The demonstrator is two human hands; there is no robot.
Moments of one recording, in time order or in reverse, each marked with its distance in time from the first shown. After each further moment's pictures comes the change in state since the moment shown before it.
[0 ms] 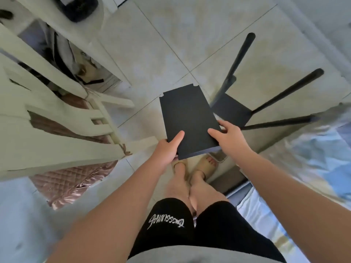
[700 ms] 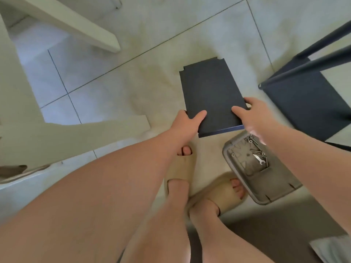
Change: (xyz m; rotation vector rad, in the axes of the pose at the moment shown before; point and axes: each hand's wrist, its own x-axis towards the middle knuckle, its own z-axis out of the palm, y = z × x) left_hand 0.456 -0.149 0.047 0.036 0.099 -0.012; right_hand 0.400 0.223 0.159 -0.285 -0.080 0.052
